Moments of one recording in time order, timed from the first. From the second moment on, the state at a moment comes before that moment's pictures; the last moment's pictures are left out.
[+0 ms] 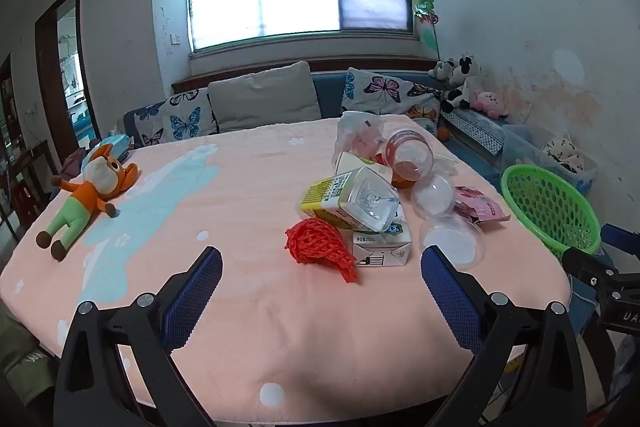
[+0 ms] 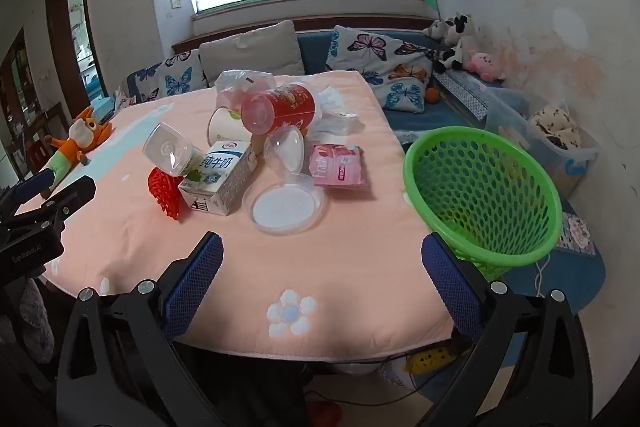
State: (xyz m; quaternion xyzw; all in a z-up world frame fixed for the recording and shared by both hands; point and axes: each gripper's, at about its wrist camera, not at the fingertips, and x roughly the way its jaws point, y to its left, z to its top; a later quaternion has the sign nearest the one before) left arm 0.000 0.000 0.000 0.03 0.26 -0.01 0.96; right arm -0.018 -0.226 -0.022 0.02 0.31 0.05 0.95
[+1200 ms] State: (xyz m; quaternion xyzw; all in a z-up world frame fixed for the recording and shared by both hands) left arm -0.001 -0.010 -0.003 0.04 0.27 -0.01 0.96; right arm -0.016 -0.223 -0.024 0.02 0.31 0.05 0.95
